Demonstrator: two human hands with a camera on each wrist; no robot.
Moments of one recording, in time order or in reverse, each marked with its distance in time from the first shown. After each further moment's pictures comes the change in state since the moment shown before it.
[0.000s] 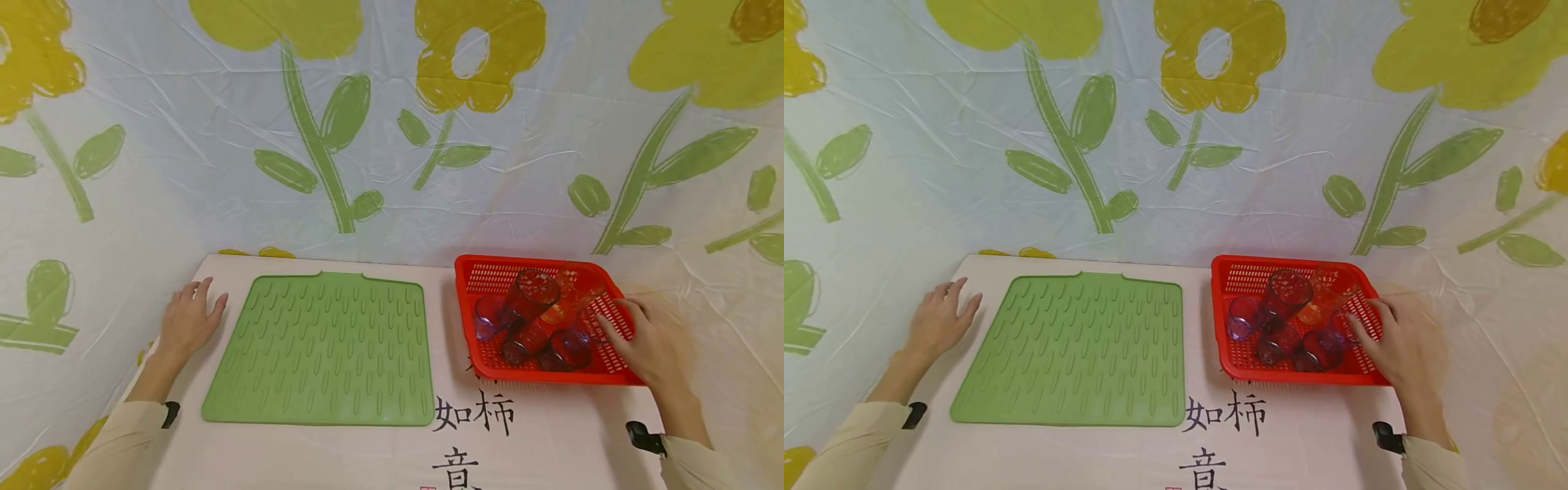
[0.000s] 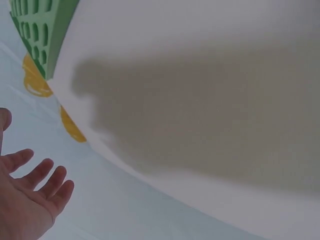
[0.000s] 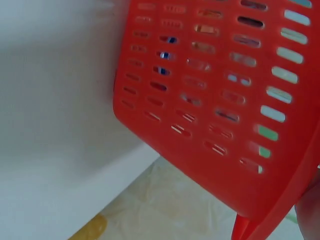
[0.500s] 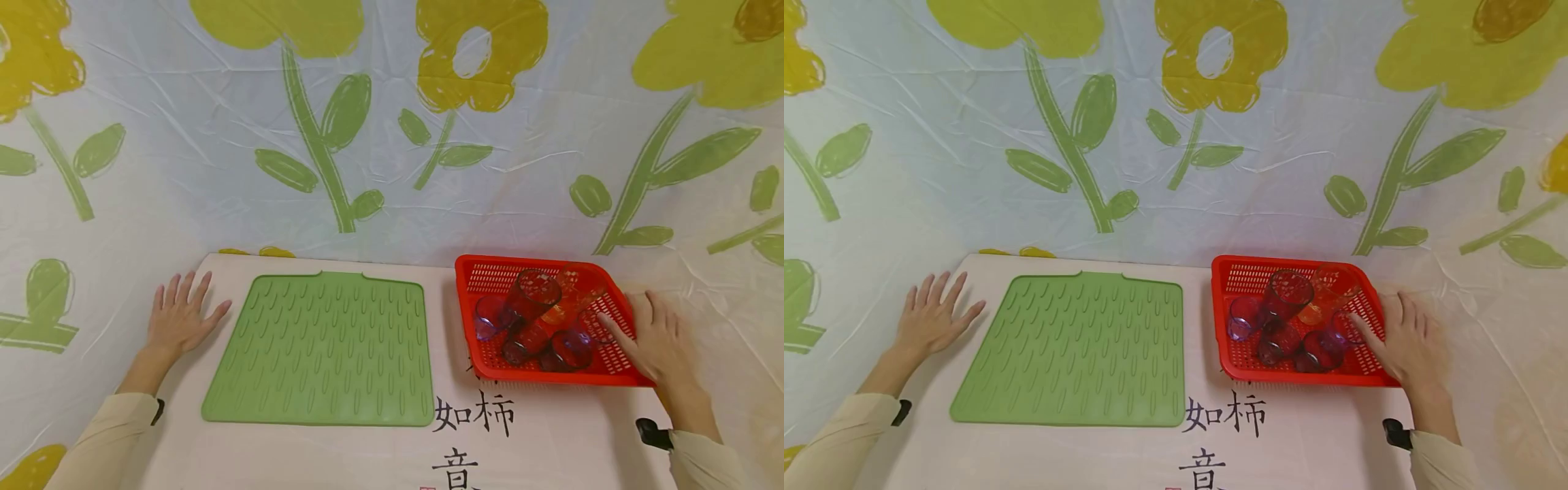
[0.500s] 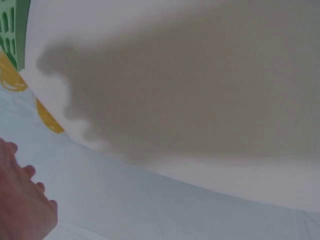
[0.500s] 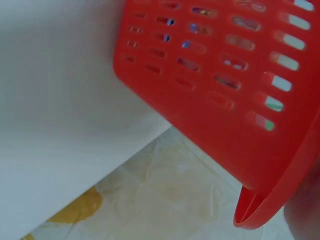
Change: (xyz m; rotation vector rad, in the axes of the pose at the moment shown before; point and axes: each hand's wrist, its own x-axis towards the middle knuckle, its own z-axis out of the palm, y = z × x) left_hand 0.001 -0.023 -0.007 0.113 -0.288 -0.018; right_hand 0.003 0.018 -0.013 -0.183 -0.313 0.183
